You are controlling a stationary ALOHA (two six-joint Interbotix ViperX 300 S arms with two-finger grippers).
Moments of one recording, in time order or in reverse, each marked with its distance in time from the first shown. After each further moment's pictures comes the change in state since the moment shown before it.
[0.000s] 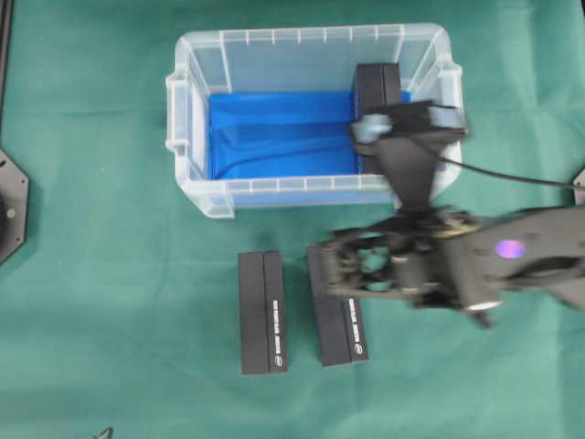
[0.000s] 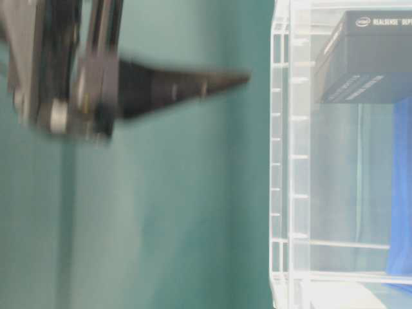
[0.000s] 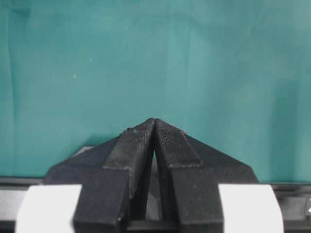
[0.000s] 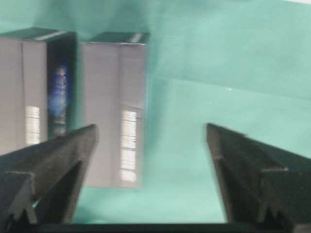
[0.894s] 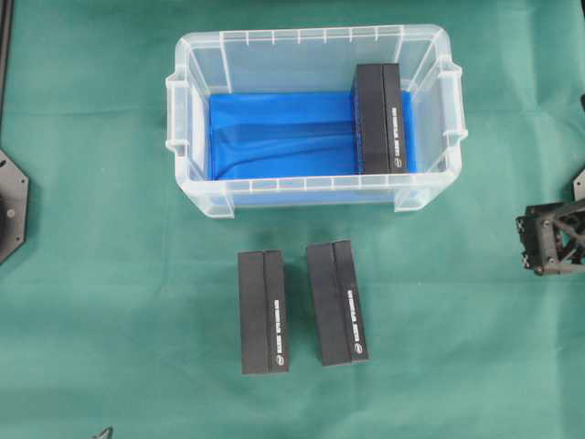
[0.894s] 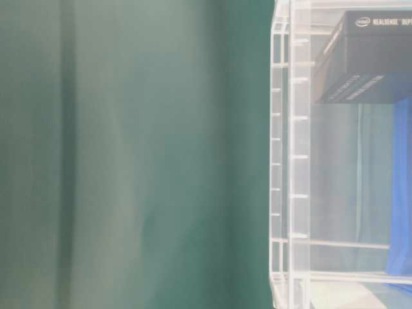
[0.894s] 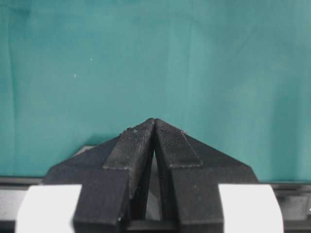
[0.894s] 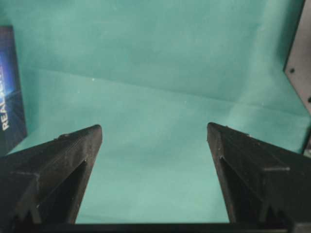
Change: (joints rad) left arm 0.000 0.002 0.003 0.000 0.000 0.003; right arm 0.149 -0.523 0.492 -0.038 0.009 0.132
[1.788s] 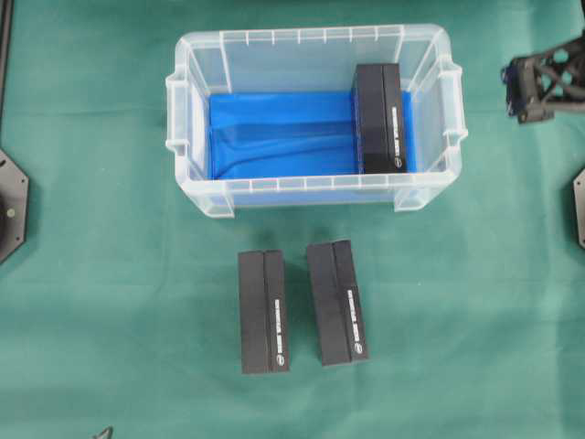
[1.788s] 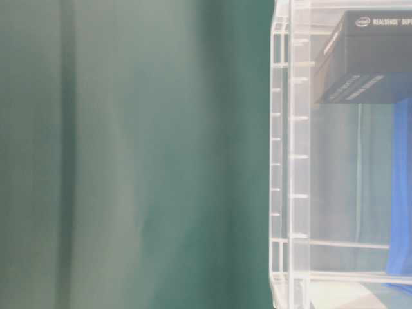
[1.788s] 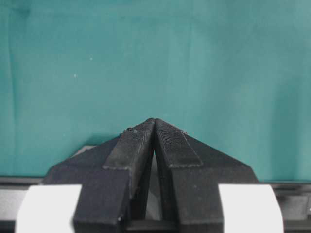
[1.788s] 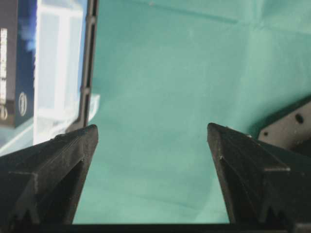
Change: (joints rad) left arm 0.000 -0.003 0.002 0.000 0.000 -0.002; right arm -0.658 -0.037 0.011 0.038 -0.106 -0.673
